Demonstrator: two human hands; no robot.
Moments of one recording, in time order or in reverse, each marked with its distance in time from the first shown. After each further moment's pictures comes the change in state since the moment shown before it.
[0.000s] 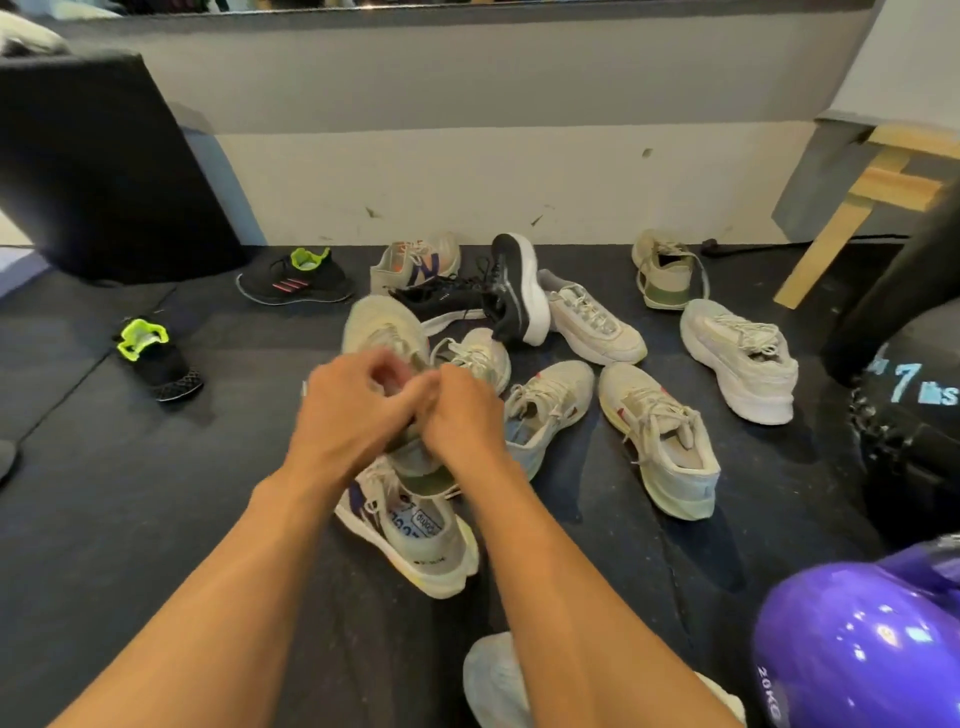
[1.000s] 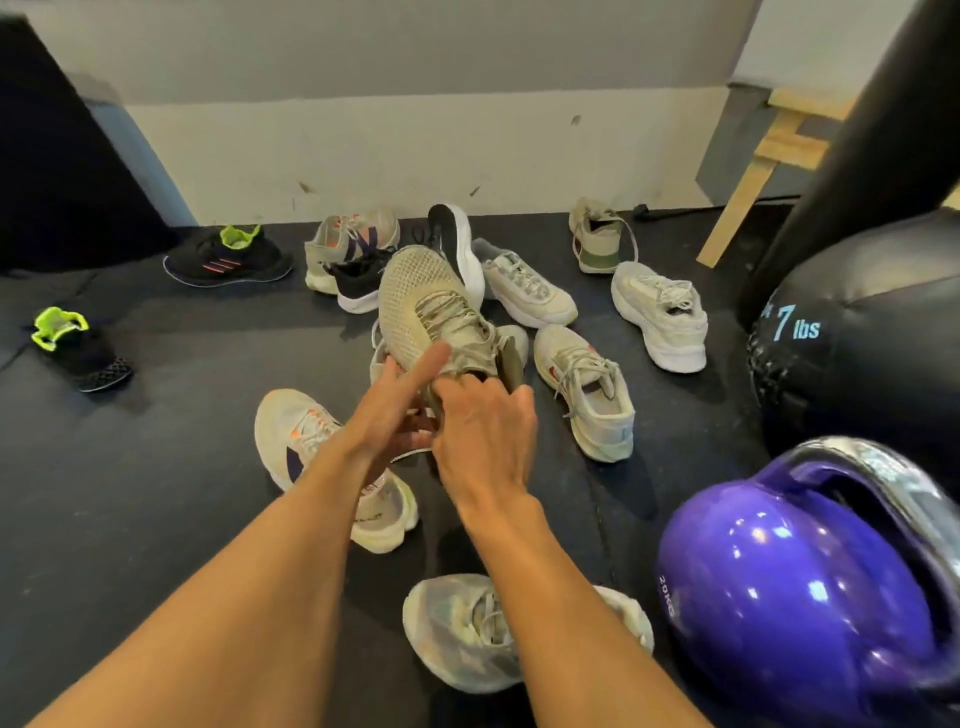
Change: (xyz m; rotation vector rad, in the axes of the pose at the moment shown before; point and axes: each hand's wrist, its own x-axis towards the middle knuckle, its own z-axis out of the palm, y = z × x) left_hand -0.029 0.032 0.079 -0.912 -0.567 -0.494; right_hand -0.078 0.065 -0.036 -0.430 0.434 -0.236
